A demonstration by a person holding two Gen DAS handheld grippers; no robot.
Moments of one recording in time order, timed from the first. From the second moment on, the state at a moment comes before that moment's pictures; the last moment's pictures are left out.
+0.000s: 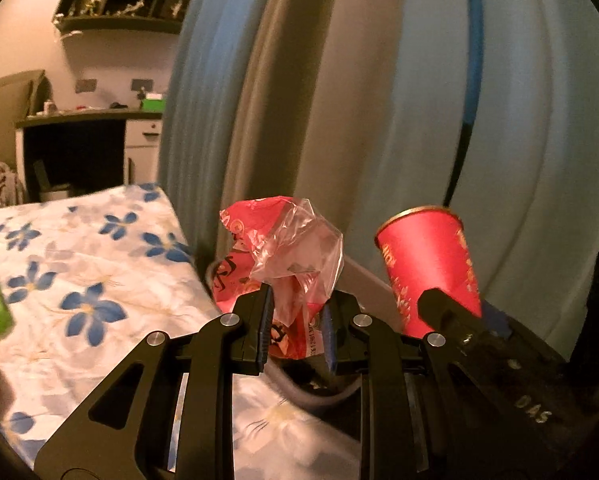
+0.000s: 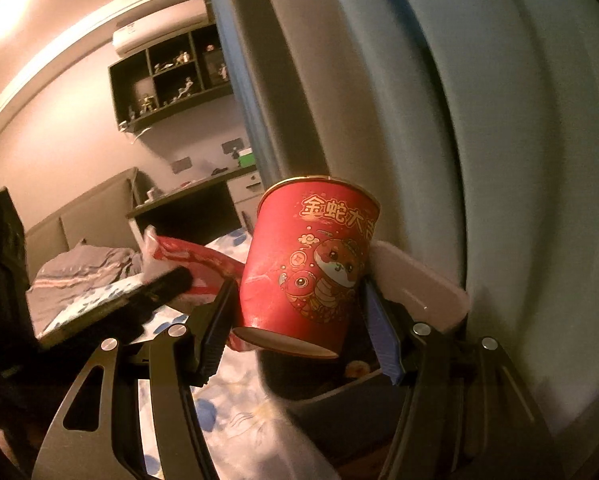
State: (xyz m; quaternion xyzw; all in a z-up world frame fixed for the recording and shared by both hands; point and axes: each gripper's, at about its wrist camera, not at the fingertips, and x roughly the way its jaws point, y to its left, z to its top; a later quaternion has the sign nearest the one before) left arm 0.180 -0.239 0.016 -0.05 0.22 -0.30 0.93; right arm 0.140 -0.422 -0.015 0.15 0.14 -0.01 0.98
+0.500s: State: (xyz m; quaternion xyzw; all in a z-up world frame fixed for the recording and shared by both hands) left arm 0.212 -0.278 -0.030 -0.03 0.28 -0.33 0.90; right arm 0.162 -0.431 -0.028 0.15 0.15 -0.03 0.98
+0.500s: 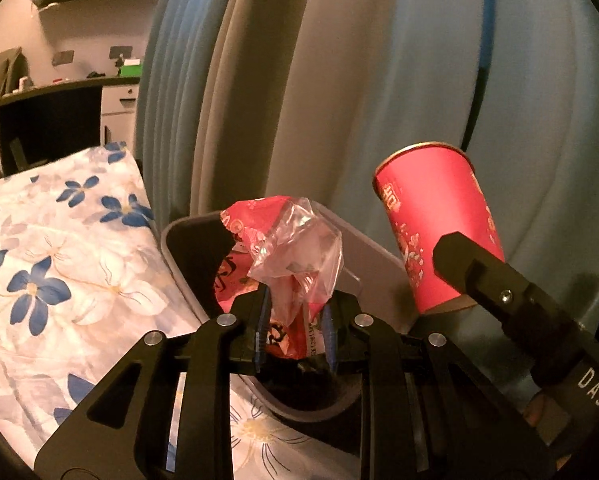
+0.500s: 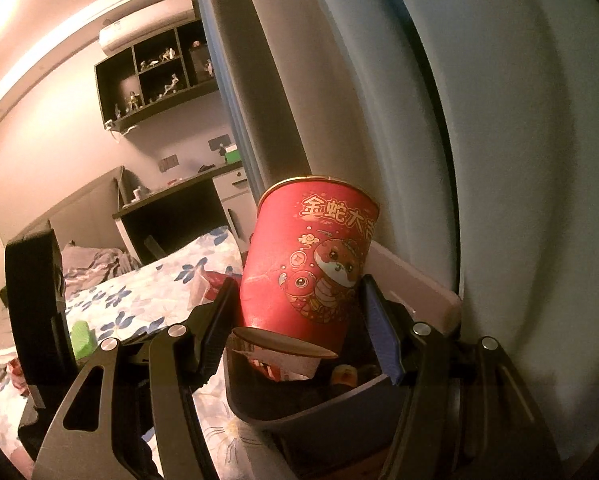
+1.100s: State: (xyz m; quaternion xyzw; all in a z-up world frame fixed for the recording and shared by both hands) left arm 0.218 -0.234 -0.047 -0.04 0.30 -0.27 0.91; right arm 0.183 -0.419 -0.041 0.15 0.19 -0.03 0.97
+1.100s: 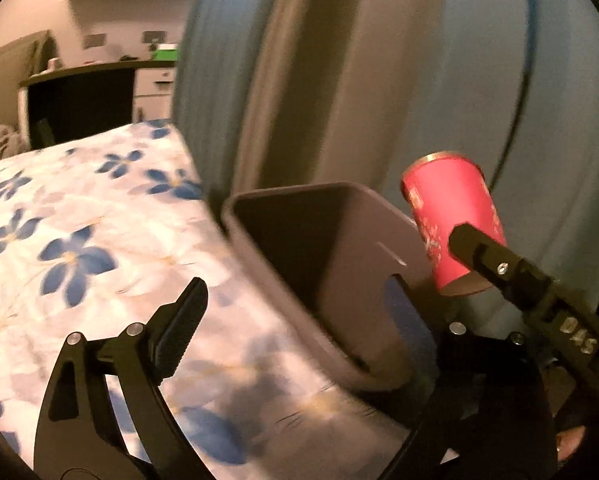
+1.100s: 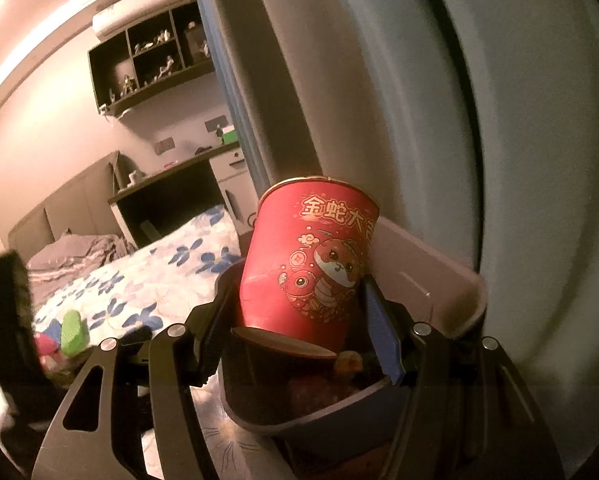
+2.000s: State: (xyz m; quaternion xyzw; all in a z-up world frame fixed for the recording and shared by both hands) left arm 0.113 0.013 -0.017 -0.10 0.23 0.04 0.97; right arm 0.137 -0.316 -0.008 0.11 0.16 0.04 0.98
